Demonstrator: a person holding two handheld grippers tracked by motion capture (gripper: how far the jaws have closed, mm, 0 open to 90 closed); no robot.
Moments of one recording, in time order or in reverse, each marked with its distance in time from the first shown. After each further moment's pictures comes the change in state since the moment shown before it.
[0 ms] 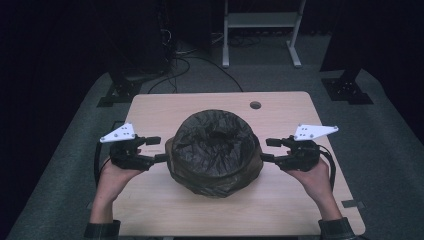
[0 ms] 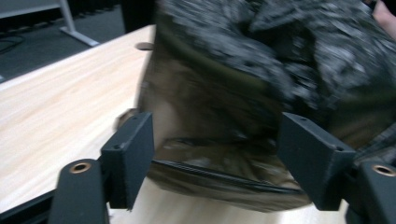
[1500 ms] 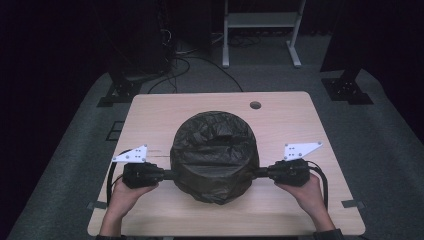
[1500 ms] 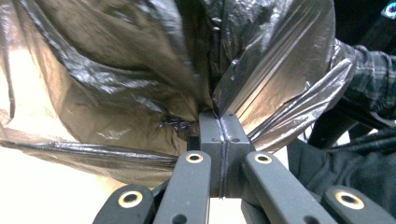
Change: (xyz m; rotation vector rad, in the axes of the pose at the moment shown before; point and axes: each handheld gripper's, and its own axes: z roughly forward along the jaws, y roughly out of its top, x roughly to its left) left arm -0.016 -0.047 0.026 0.018 -0.278 0.006; right arm 0.018 -0.040 0.023 0.076 0.189 -0.009
